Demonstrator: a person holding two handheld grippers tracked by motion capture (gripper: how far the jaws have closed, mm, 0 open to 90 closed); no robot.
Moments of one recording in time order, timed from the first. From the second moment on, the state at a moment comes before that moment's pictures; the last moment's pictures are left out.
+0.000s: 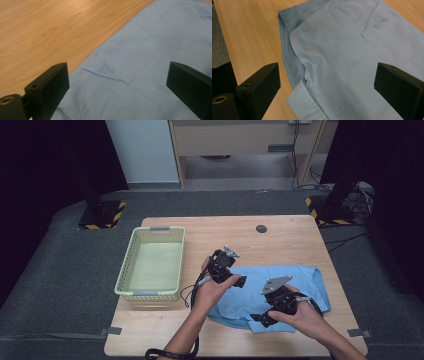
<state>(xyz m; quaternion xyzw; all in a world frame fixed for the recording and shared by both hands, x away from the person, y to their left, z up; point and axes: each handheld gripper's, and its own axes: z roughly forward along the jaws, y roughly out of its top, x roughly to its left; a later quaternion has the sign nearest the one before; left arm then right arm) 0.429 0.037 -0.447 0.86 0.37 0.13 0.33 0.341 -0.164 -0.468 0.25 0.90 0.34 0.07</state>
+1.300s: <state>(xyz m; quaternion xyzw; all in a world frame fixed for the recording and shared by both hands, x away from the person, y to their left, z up) 0.445 0.063 -0.463 0.82 0.42 0.17 0.34 0.335 -0.047 -0.526 0.23 0.90 0.36 0.10</state>
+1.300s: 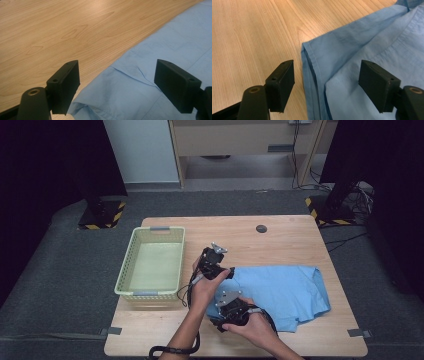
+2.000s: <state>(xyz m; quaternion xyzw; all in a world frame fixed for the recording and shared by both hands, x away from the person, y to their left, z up) 0.438 0.066 -0.454 0.82 0.42 0.17 0.36 0.348 -0.054 -0.534 0.26 0.89 0.35 0.12</state>
